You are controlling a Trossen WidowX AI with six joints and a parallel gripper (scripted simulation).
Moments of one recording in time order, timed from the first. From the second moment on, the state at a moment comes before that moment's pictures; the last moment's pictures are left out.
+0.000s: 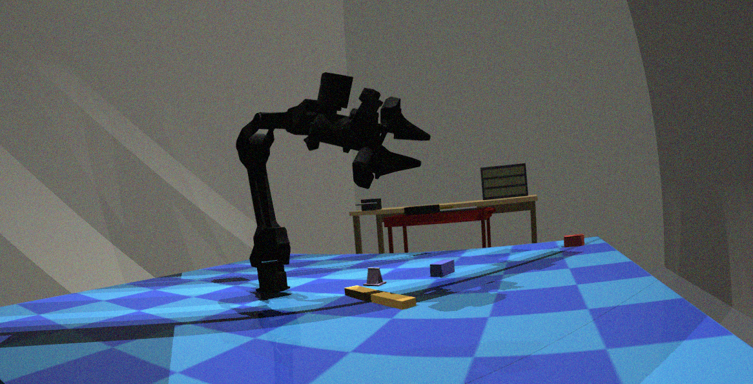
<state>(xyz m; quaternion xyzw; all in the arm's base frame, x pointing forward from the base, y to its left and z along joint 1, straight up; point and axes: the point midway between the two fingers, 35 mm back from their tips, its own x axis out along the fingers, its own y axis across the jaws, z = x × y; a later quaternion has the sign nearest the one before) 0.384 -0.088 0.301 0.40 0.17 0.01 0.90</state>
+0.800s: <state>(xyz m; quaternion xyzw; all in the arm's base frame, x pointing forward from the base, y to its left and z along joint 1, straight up) 0.356 -0.068 0.153 0.30 0.52 -0.16 0.78</state>
